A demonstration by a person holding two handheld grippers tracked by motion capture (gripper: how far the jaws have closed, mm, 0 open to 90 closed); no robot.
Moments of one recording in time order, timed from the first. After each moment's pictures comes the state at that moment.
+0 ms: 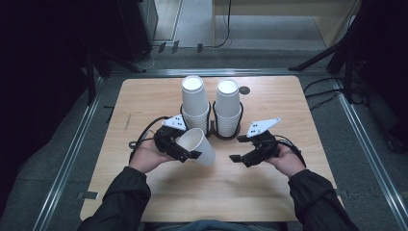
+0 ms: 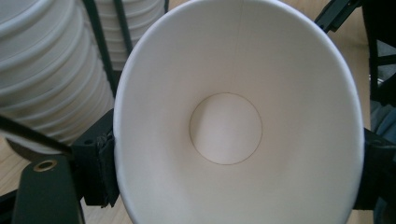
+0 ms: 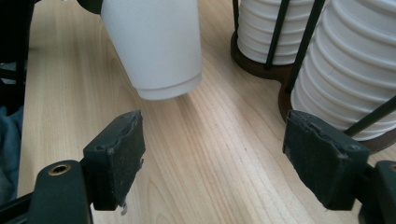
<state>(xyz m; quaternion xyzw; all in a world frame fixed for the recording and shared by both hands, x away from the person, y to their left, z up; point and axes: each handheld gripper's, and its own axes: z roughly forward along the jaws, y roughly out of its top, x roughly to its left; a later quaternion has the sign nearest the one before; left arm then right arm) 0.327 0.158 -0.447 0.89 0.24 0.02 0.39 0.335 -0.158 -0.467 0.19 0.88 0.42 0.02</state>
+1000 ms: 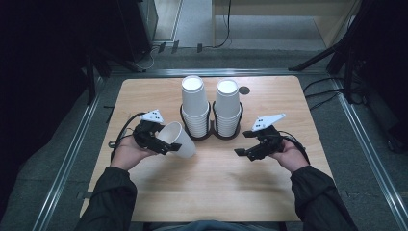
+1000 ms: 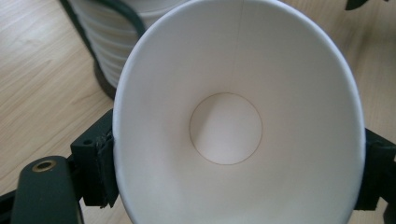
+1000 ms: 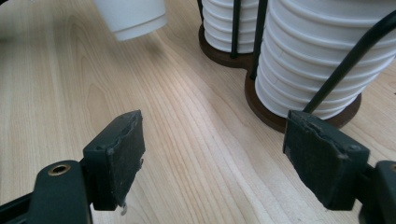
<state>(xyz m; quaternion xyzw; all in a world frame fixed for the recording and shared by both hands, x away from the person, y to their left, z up) 0.338 0.217 -0.449 0.87 0.31 0.05 0.38 0.350 -0.172 -0.471 0.22 0.88 0.42 0.04</state>
